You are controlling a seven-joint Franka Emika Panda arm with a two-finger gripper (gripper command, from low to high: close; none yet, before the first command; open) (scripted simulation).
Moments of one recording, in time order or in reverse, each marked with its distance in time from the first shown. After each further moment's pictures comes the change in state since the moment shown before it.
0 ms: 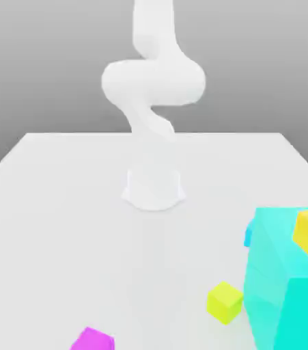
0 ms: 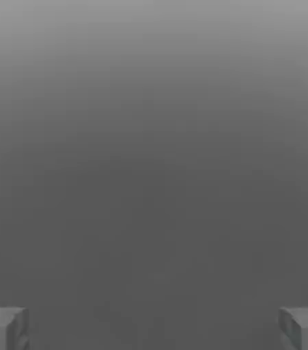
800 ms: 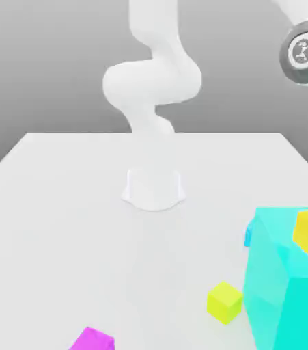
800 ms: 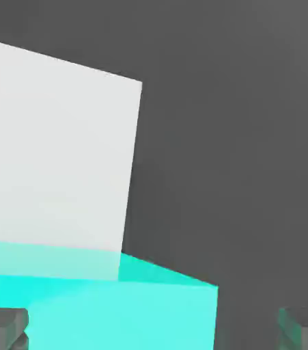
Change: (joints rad) arm 0.442 0.815 0.222 -0.051 -0.143 0.425 -1.061
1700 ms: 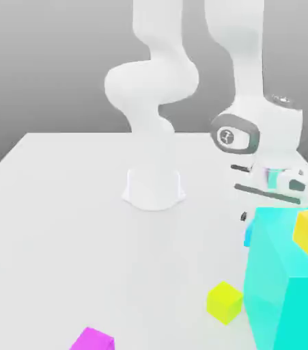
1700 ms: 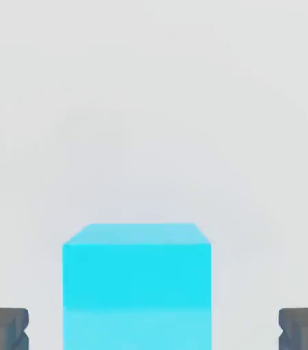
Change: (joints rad) arm 0.268 0.103 -0.172 -0.574 -0.117 0.339 -0.448
